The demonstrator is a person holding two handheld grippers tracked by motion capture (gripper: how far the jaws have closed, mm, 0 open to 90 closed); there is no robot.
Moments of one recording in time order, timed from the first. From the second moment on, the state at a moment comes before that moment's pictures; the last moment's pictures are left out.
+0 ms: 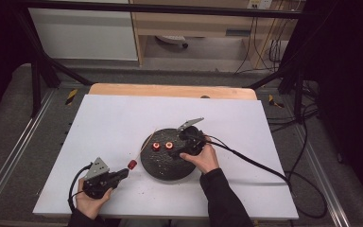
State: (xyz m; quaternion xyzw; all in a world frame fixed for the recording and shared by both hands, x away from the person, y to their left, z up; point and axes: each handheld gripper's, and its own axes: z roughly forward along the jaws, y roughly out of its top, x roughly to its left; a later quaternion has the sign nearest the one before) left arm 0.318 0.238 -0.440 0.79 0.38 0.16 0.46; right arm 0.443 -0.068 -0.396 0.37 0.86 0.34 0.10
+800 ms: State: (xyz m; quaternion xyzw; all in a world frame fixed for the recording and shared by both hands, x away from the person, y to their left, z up) left arm 0.321 0.240 -0.442 0.79 0.39 0.16 0.45; right arm 0.482 -0.032 -0.406 0.40 0.88 0.26 0.04
